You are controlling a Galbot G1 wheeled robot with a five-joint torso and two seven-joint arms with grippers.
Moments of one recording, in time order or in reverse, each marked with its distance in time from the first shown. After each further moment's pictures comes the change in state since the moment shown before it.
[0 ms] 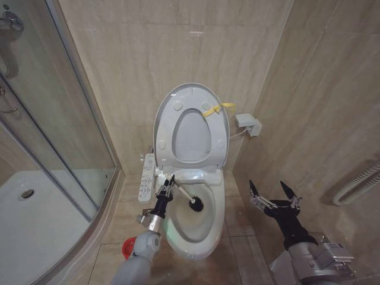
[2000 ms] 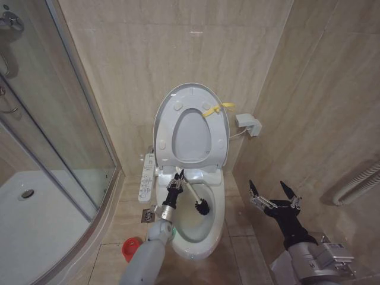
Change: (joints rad) left arm -0.146 -0.100 0.009 0.254 0.088 -0.062 0.080; right arm 0.000 0.000 0.000 0.000 0.000 0.000 0.000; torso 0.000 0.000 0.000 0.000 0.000
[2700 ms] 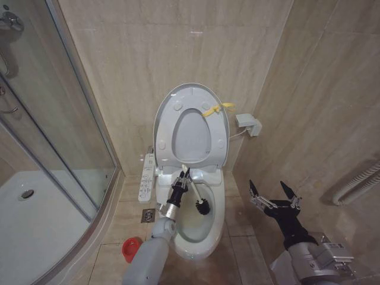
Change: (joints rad) left arm -0.019 -0.023 -0.005 0.015 0.085 -0.044 0.025; right arm 0.000 0.000 0.000 0.000 0.000 0.000 0.000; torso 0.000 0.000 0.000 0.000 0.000
